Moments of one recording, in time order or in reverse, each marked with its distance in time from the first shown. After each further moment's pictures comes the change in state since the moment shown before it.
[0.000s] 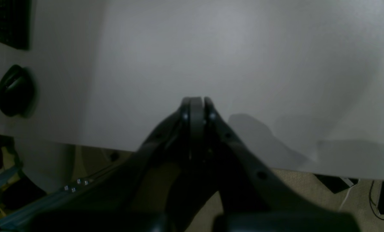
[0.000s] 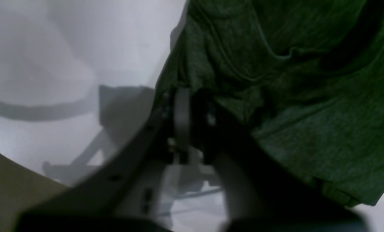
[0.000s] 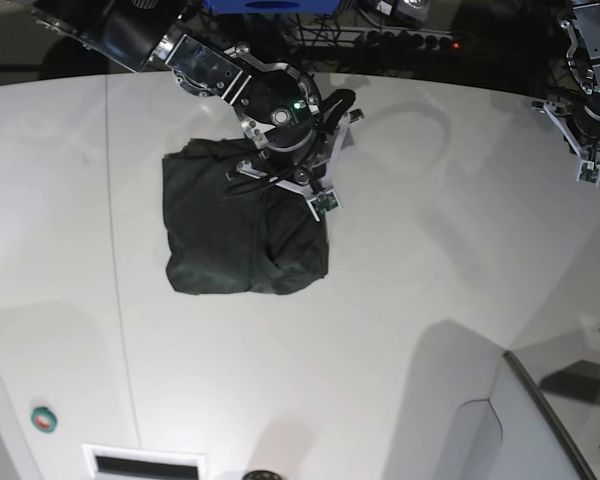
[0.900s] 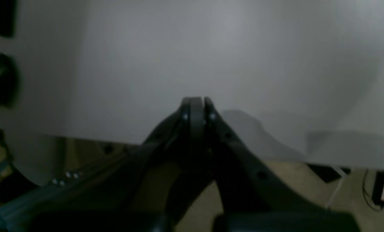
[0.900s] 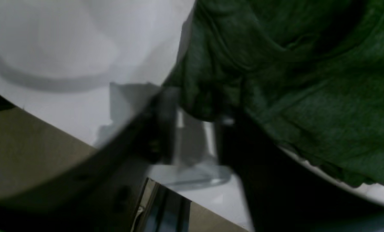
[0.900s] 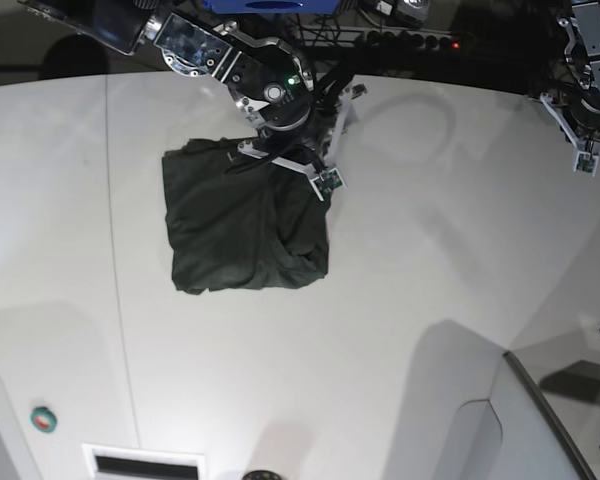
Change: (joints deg) left arm 0.0 0.0 0.0 -3.3 0.2 0.0 0.0; right arm -2.9 2.2 -1.8 6.8 0.2 0.0 -3.2
